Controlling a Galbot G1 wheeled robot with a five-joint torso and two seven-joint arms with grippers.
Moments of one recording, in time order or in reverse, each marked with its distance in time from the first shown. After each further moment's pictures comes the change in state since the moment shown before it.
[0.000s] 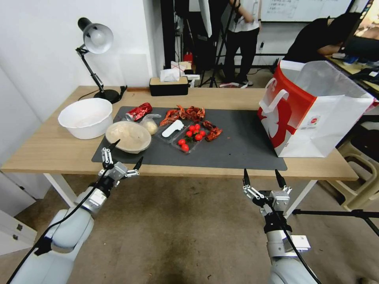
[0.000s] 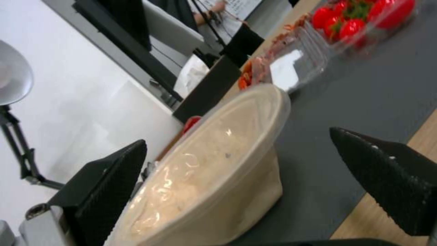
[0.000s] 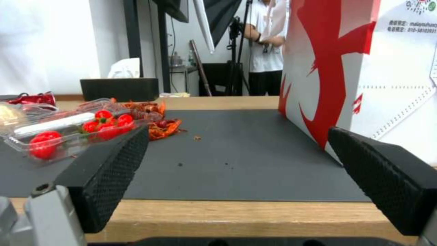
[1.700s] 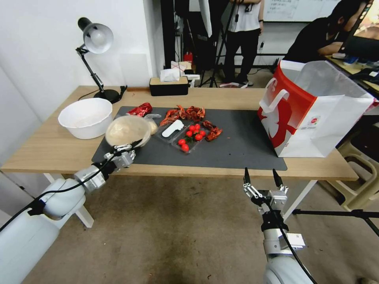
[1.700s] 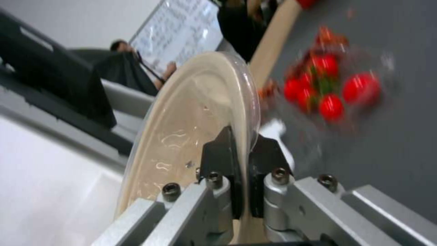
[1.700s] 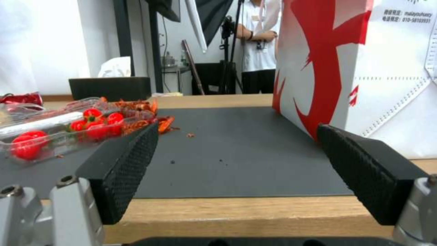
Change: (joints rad) left arm -0.320 0.350 0.298 0.037 -0.156 -0.042 0.045; right arm 0.027 0.042 -0.002 -0.037 -0.018 0.006 0.010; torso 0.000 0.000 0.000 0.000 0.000
